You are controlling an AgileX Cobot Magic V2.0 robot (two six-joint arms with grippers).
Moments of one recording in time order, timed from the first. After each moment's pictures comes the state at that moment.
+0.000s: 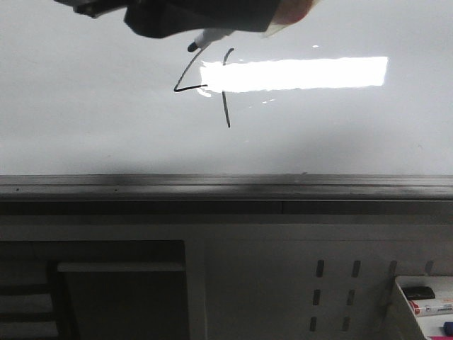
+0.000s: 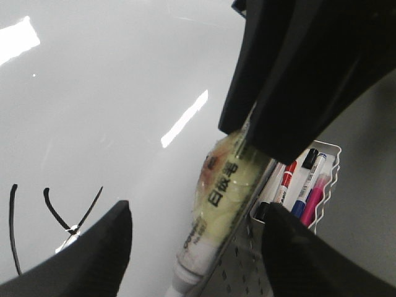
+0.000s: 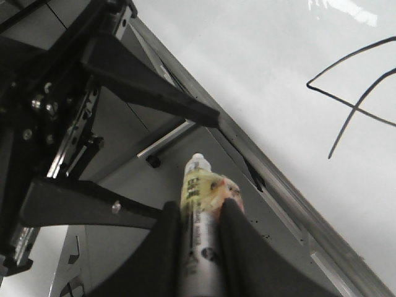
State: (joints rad) left arm -0.96 1.18 -0.72 -0.25 -0.10 0.44; right arm 0.29 1.12 -0.98 0.94 0.93 -0.94
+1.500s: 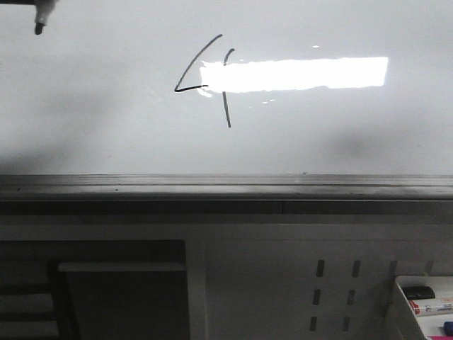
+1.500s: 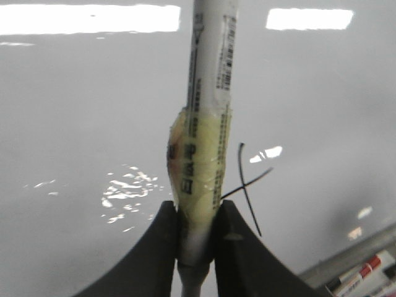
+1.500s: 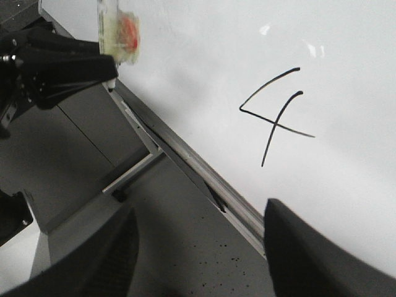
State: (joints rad) left arm -0.73 0.95 -0.51 -0.72 -0.26 0.44; right arm 0.12 1.02 -0.98 0.95 0.96 -0.93
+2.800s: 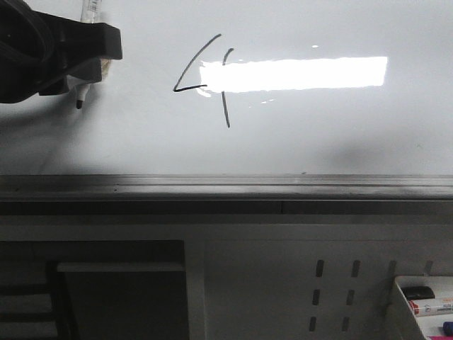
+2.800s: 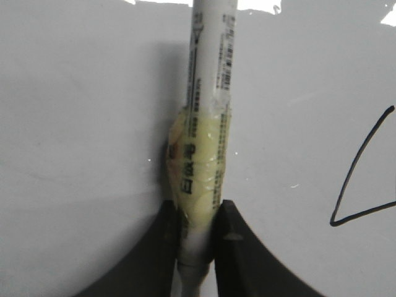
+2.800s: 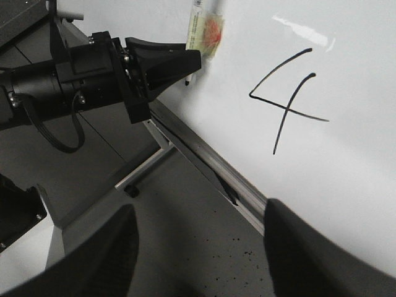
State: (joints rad) left arm -0.73 1.34 -0.55 -0.80 -0.59 0.36; right arm 0.12 1.01 -0.95 0.97 0.97 -0.93
